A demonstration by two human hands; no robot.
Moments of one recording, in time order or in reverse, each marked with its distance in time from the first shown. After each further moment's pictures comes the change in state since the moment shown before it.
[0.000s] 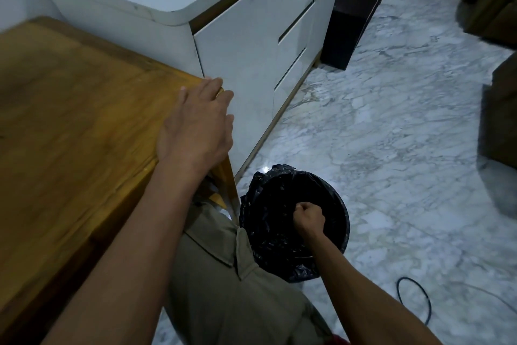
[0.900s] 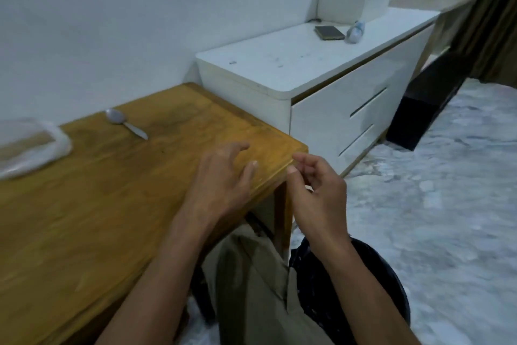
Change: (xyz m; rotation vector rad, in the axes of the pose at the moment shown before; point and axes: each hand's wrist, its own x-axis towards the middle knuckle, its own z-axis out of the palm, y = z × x) left_hand -0.099 -0.051 -0.081 -0.429 0.224 -0.358; right_hand -0.220 -0.203 -0.025 0.444 -0.210 -0.890
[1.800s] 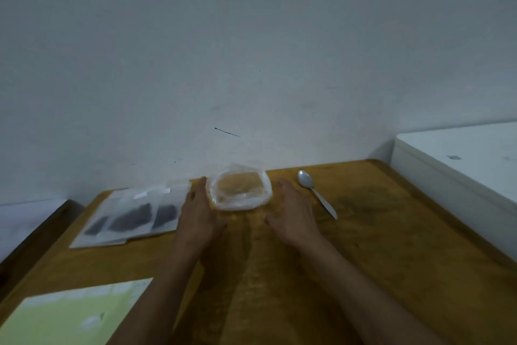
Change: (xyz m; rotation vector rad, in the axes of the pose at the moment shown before) left_hand -0.028 -0.246 -0.199 0.200 0.460 -0.612; right_hand 0.022 -0.040 0.358 -0.384 -0.889 -0.341
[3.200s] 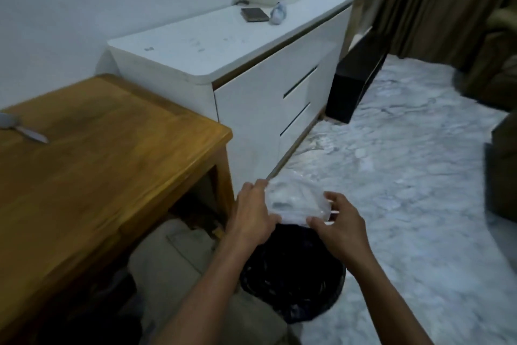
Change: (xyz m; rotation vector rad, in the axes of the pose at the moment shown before) left_hand -0.349 0.263 0.226 -0.093 -0.896 0.602; right_hand -0.481 0.199 -0.211 0.060 0.739 0.876
